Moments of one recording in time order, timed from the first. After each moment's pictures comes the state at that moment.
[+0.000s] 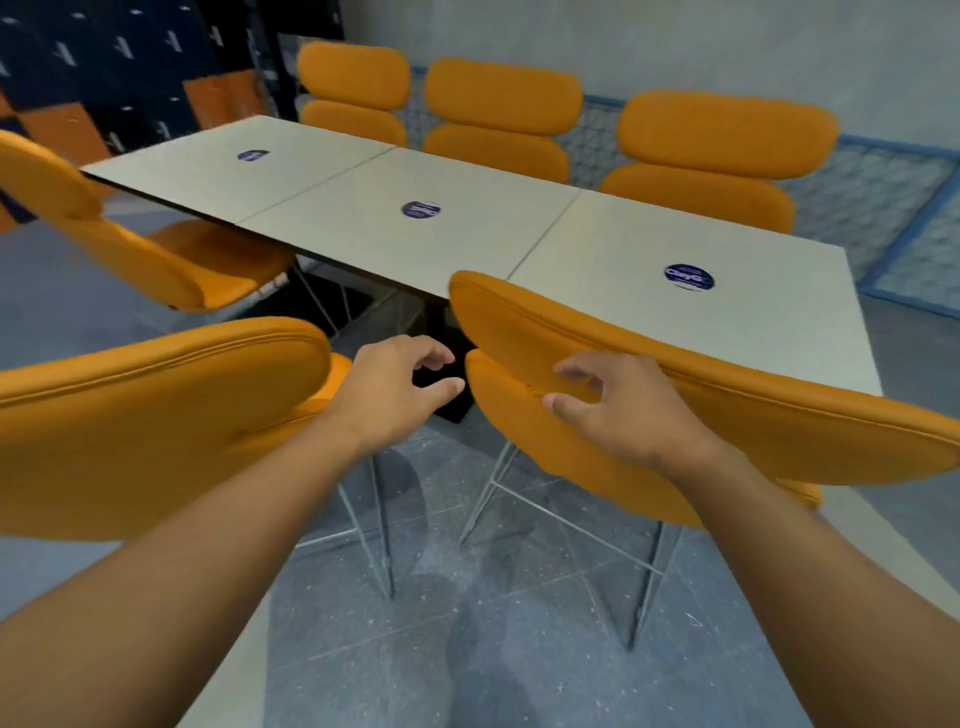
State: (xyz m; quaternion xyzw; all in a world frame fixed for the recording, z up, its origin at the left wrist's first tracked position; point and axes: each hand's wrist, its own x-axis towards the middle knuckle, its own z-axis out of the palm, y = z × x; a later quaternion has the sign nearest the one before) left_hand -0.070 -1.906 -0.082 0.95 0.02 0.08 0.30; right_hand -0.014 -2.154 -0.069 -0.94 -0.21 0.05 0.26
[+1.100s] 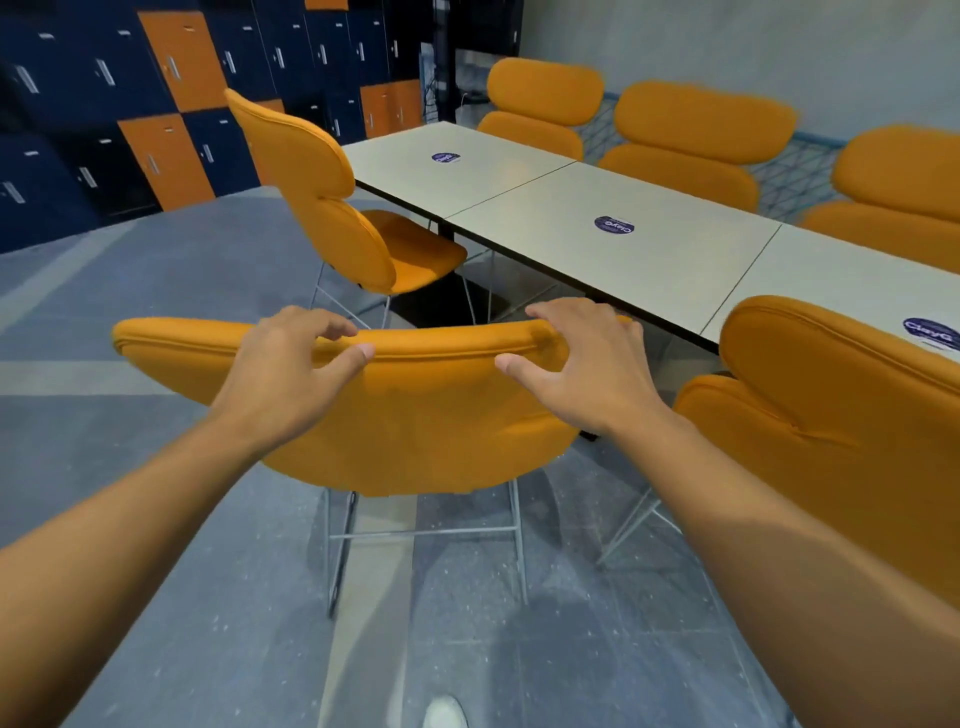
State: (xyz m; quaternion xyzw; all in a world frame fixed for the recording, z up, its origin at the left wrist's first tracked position) left_hand -0.274 -1.539 -0.069 0.94 0.20 0.23 0.17; right_hand -0.109 -1.774 -0.079 -0.91 -0.35 -0.08 0.21
